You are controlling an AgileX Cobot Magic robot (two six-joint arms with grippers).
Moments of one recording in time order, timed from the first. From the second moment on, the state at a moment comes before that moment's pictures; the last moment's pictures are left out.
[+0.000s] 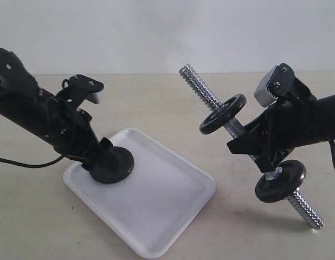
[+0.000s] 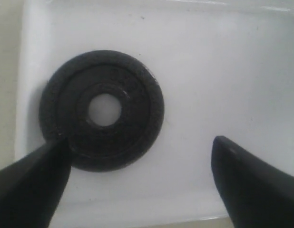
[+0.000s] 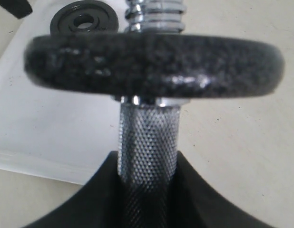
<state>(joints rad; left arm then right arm) -0.34 1.76 -0.98 -0.55 0.56 0.81 0.07 1.64 -0.77 1.39 0.76 -2.05</state>
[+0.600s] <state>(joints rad) -0.40 1.86 -1.13 -0.25 0.65 0.54 0.07 1.64 -0.77 1.37 0.76 -2.04</state>
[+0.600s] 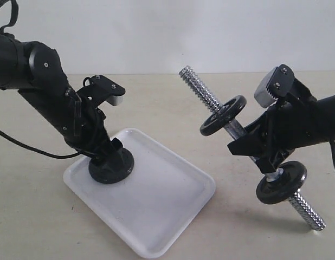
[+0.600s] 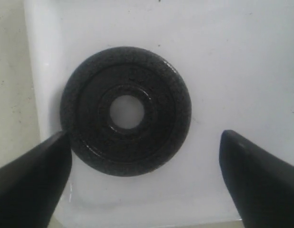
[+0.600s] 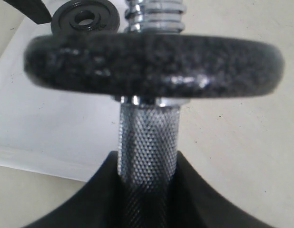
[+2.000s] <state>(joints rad) -0.41 1.96 -1.25 -0.24 0.66 0.43 0.07 1.64 -0.77 1.36 0.75 -2.02</state>
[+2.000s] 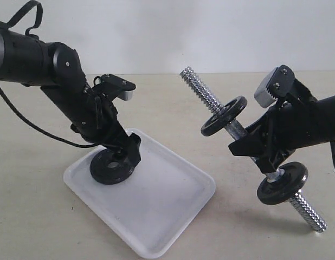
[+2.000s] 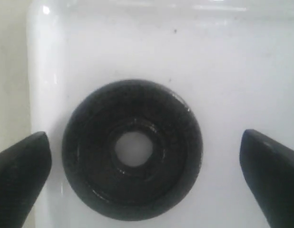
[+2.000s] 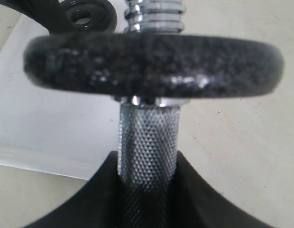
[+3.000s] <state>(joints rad) -0.45 2.05 -1.27 -0.07 0.70 0.34 0.07 1.64 -0.77 1.36 0.75 -2.01</state>
